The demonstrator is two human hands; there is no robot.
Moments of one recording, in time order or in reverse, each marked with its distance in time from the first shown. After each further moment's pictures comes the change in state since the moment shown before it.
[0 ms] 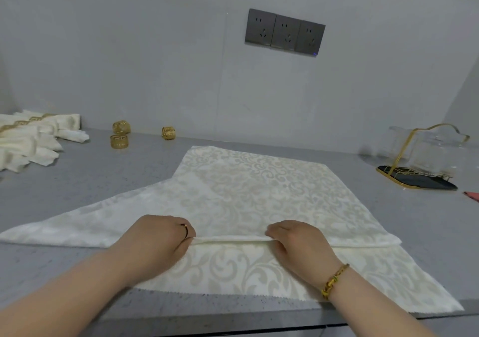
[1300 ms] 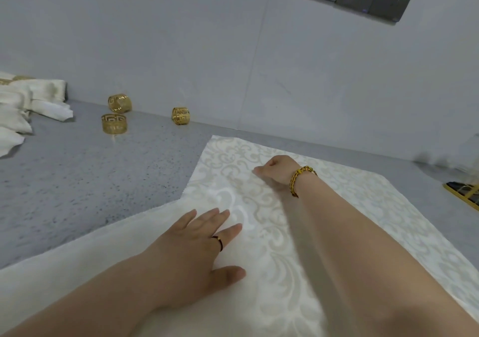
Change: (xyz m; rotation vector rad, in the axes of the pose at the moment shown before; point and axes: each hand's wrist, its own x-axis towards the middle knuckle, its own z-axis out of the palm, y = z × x) left_hand 0.075 -0.054 0.042 -0.250 -0.576 -0.149; right_hand 0.257 0.057 0.077 0.466 -0.361 0.719
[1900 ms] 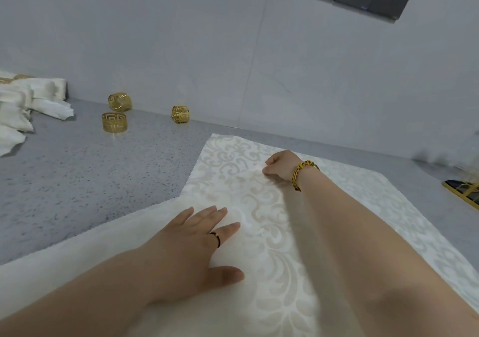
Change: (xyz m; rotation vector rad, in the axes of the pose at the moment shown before) left_hand -0.003 0.001 -0.004 -0.014 -0.027 -0.004; right_hand -0.001 0.003 -0.009 0.116 -0.003 -0.067
